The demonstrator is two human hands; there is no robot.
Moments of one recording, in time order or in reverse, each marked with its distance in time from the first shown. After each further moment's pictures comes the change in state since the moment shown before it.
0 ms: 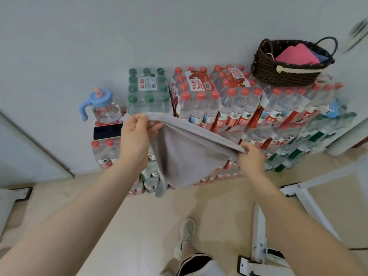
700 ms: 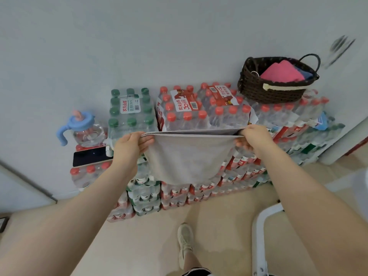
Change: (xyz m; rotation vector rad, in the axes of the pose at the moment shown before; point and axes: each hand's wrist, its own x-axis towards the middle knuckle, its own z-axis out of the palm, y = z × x) left_hand 0.082 -0.032 0.028 0.104 -0.003 -0.167; right_hand 0.104 -0.062 -0.061 0.280 -0.078 0.180
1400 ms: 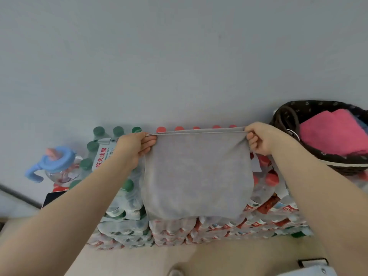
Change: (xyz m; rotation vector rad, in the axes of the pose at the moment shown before) left_hand 0.223 0.057 0.130 0.034 0.107 -0.175; right_hand 0.261 -0.152 0.024 0.128 -0.436 0.282
